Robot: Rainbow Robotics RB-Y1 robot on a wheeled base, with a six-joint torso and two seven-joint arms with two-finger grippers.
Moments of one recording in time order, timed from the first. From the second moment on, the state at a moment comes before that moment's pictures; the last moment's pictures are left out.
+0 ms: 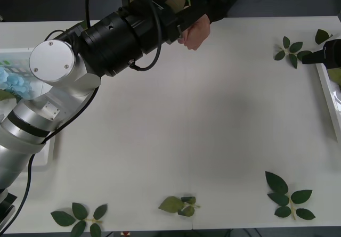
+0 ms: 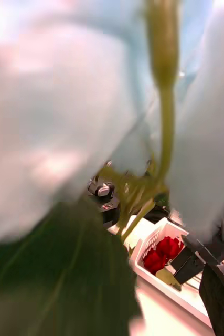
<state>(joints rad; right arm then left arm) -0.60 -0.95 0.01 -1.20 -1.35 1.23 1.92 -0.56 0.49 -0.40 -1.75 1.95 0.31 -2.67</state>
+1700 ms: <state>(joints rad) -0.56 -0.71 0.33 -1.32 -2.19 1.22 2.68 -0.47 0.53 0.25 -1.43 1.46 1.73 -2.67</state>
